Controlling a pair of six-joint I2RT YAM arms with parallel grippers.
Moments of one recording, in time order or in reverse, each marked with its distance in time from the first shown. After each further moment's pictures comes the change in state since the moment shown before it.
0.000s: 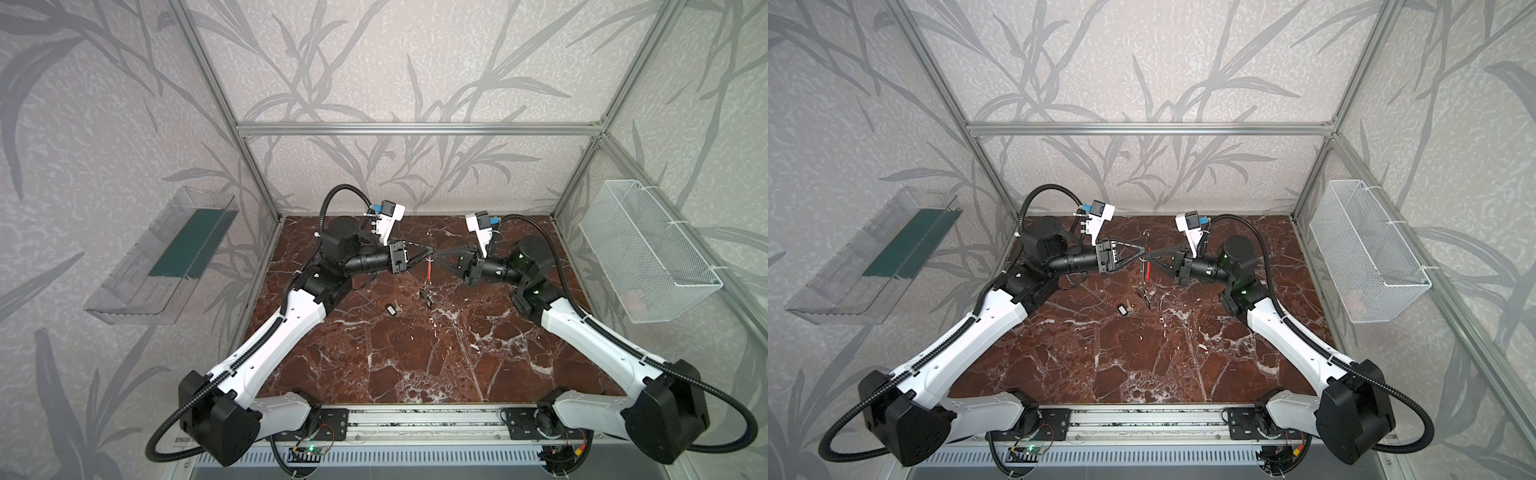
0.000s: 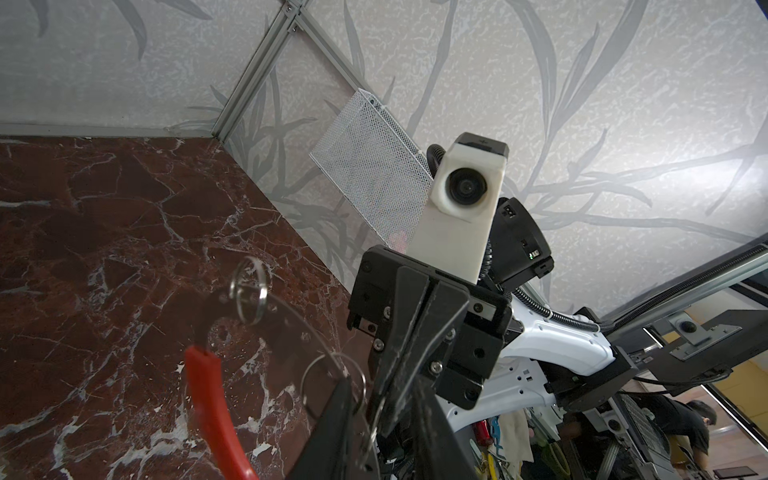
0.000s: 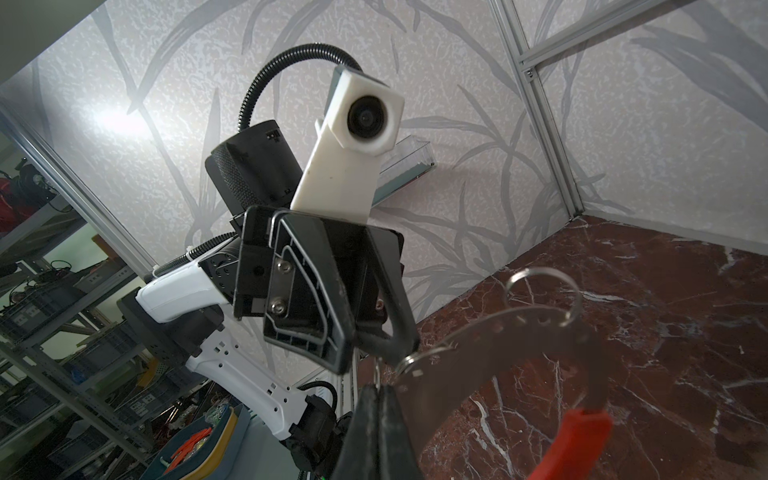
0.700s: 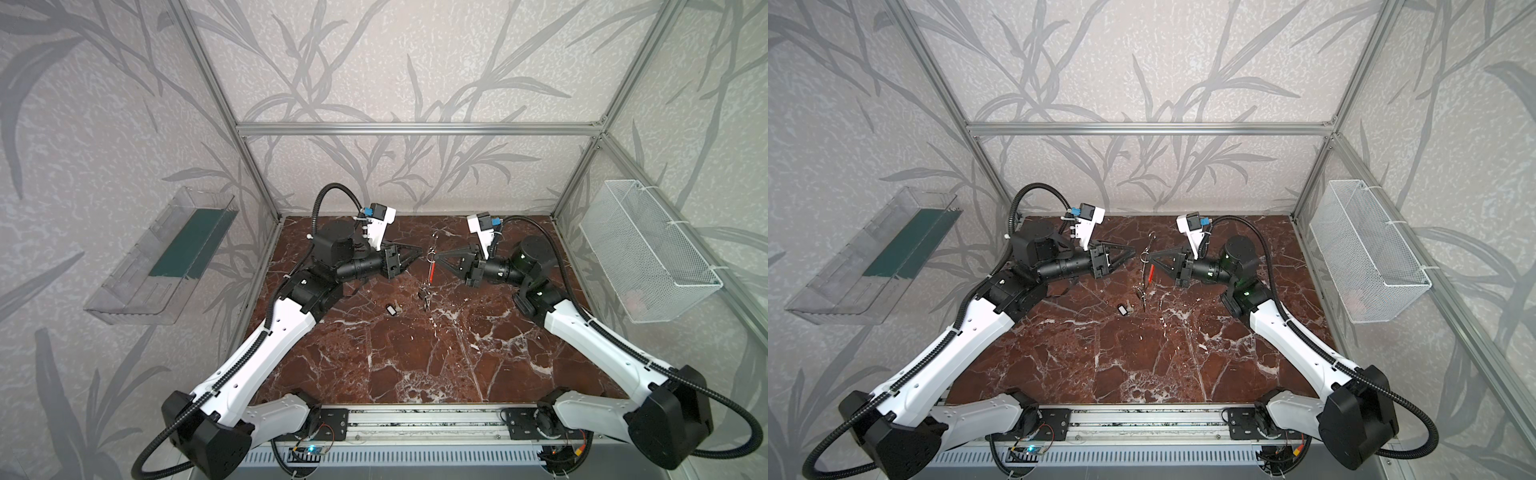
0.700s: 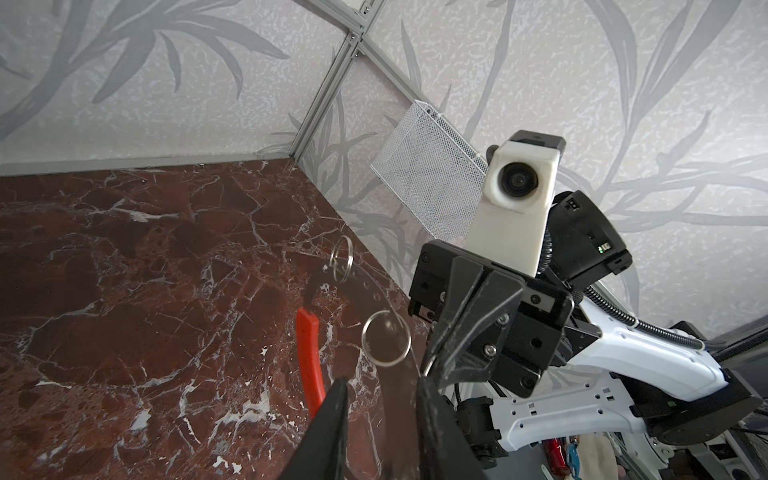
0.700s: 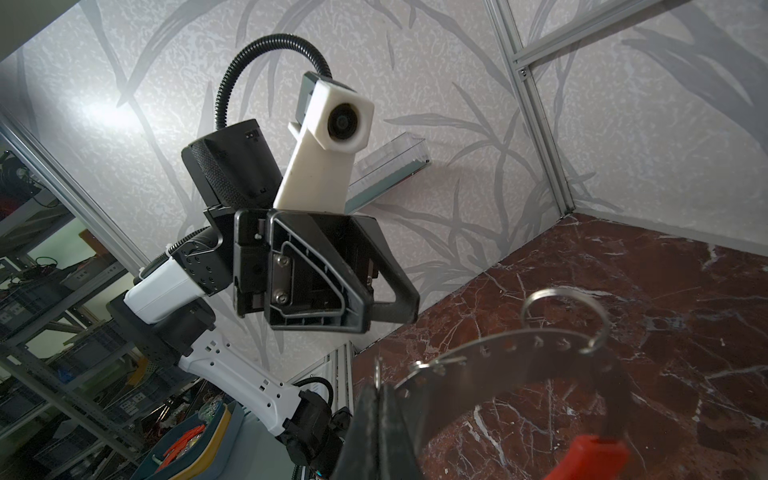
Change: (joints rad) left arm -0.001 -0.080 0.011 -0.179 -0.173 0.153; right arm 0.001 -0.029 0.000 -0.061 0.008 -0.038
